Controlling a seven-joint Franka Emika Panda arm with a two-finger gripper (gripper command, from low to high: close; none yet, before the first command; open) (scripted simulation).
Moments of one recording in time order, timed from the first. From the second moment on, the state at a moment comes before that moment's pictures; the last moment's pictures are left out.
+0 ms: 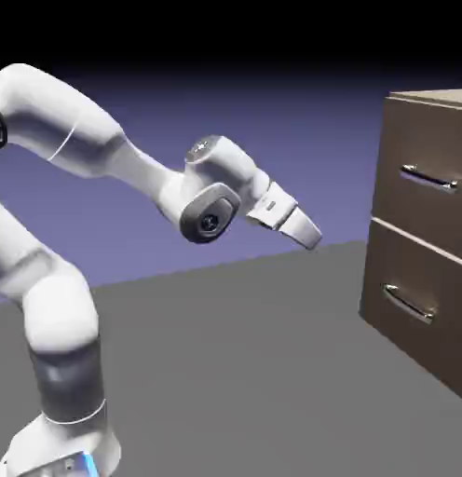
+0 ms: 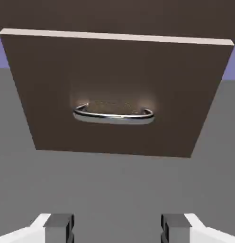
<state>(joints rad) 0.03 -0.53 -0.03 -2.79 0.05 3.03 0.75</state>
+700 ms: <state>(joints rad) 0.43 0.19 -0.63 -2.51 0.97 2.82 0.90</state>
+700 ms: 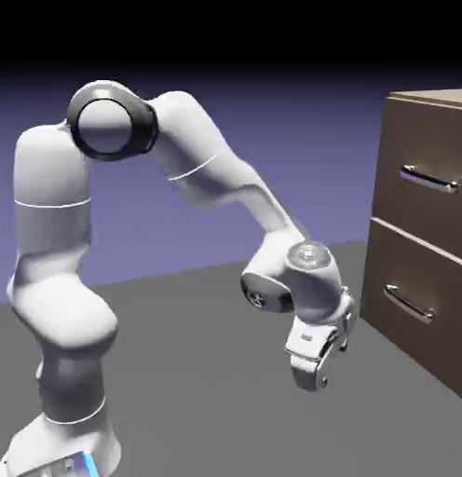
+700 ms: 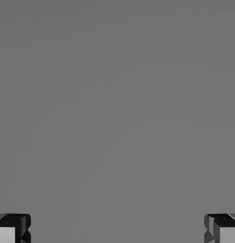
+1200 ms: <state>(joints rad) 0.72 0.71 -1.06 -2.30 1.62 2.67 1.00</state>
